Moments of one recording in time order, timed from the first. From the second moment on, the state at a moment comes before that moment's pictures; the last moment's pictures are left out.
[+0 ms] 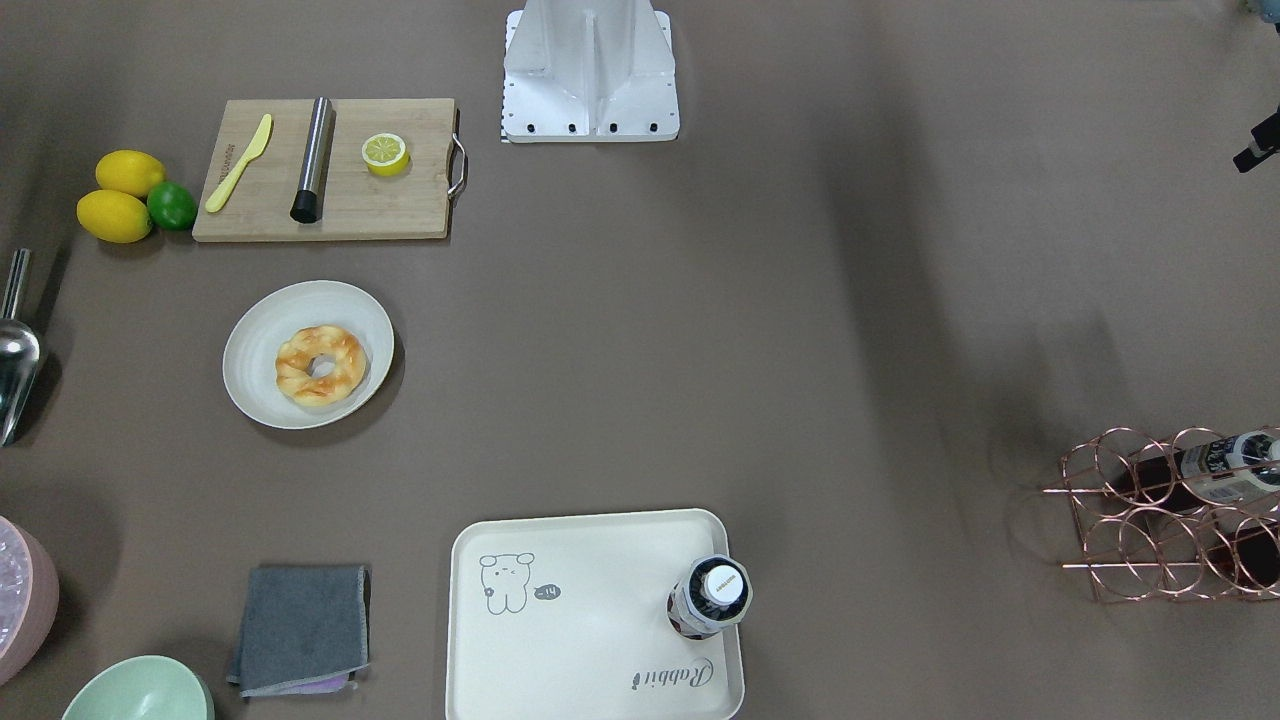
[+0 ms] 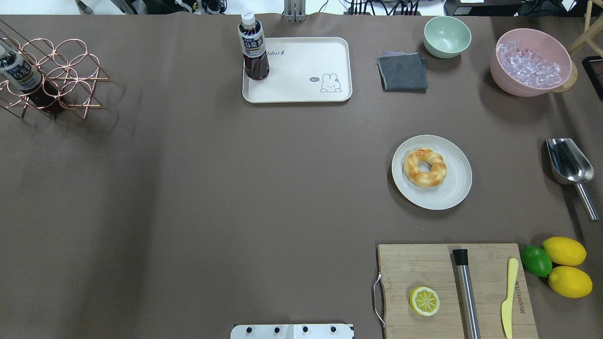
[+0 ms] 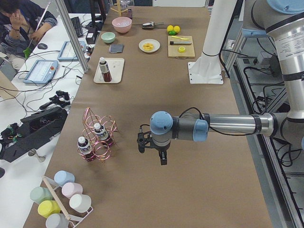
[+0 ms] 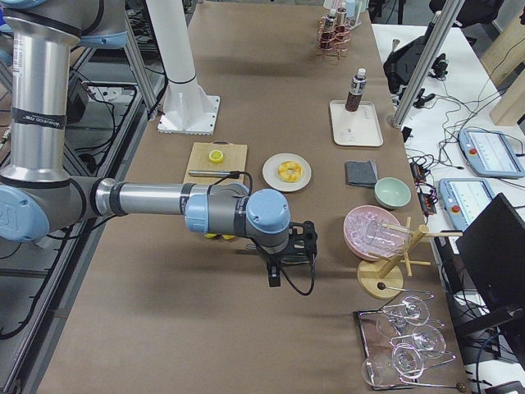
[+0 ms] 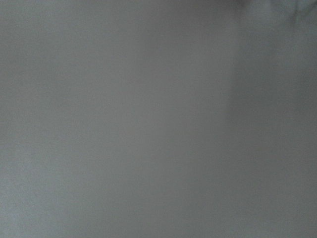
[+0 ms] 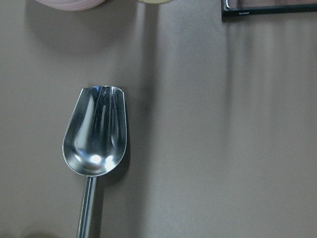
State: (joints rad) left arm -1.50 -1.23 -1.90 -1.62 -2.44 -0.20; right arm 1.67 -1.73 1.77 -1.61 2.43 -0.15
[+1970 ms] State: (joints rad) left arm -1.50 -1.22 -1.90 -1.62 -2.44 -0.20; right arm 0.81 -1.56 1.64 -0.73 2.07 1.21
